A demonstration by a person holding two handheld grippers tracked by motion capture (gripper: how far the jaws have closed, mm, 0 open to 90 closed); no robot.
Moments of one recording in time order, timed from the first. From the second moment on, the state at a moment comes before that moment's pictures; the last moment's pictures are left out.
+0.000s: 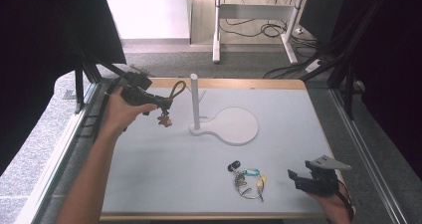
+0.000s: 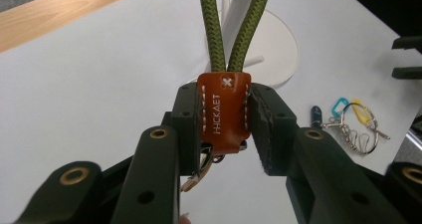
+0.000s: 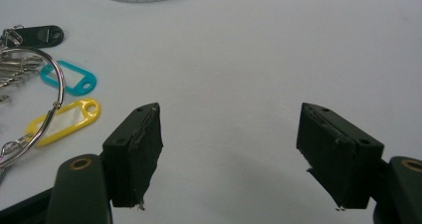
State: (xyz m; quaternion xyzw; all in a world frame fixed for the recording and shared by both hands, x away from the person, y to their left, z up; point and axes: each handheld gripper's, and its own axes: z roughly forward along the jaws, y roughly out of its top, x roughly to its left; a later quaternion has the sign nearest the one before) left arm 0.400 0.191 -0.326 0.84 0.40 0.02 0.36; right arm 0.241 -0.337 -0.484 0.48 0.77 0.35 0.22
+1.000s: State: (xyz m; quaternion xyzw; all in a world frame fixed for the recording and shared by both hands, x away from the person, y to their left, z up) left arm 0.434 0.187 -0.342 0.83 0.42 0.00 0.36; right arm 0.241 -0.333 -0.487 0.48 0.78 0.34 0.22
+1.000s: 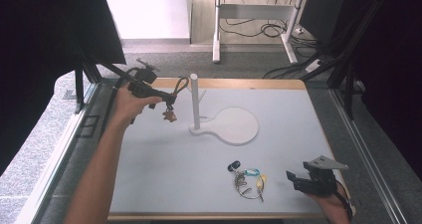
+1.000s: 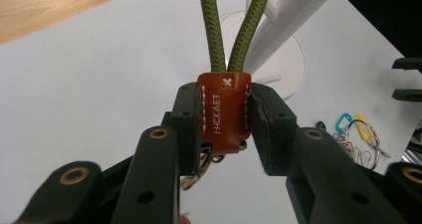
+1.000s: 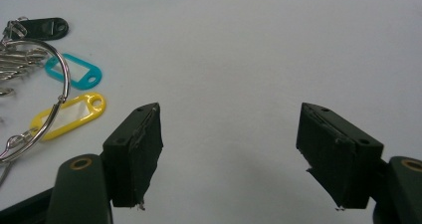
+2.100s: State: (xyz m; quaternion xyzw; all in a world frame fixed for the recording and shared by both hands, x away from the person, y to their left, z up) left arm 0.435 0.159 -0.364 0.86 0.40 0.01 0.32; right arm 0.242 -0.334 -0.489 0.48 0.78 0.34 0.22
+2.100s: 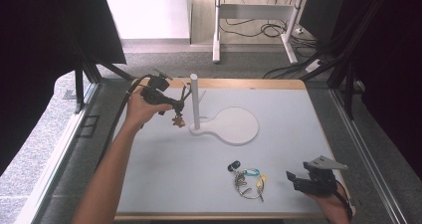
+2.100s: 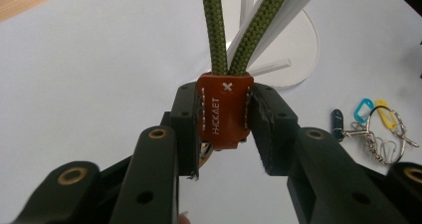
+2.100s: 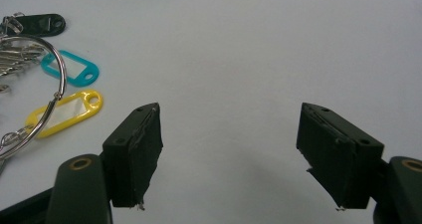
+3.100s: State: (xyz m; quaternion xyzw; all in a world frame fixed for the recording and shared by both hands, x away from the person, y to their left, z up) left arm 0.351 0.179 -0.393 0.86 0.37 0.07 0.35; right arm 0.241 -0.330 -0.487 0.48 0.78 0.35 0.20
